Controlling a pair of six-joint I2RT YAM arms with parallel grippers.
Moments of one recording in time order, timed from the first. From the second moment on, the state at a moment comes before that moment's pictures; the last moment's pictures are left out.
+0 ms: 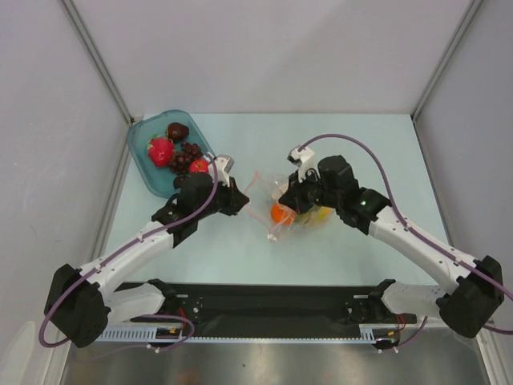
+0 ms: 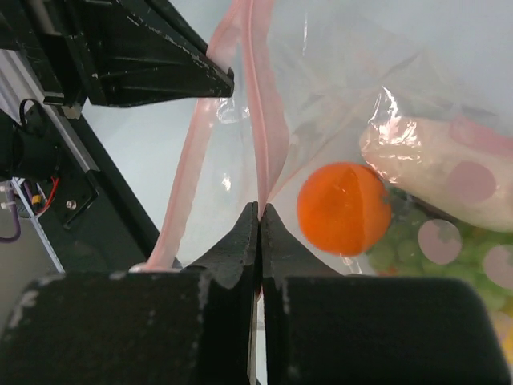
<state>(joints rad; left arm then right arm) -0.59 1.12 0.76 -0.04 0.20 -0.39 0.67 1.17 1.03 -0.31 -0.30 0.15</state>
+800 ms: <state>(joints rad) -0.78 1.13 0.66 0.24 0.32 -0.15 0.73 1.22 0.98 -0.17 -0.28 0.25</state>
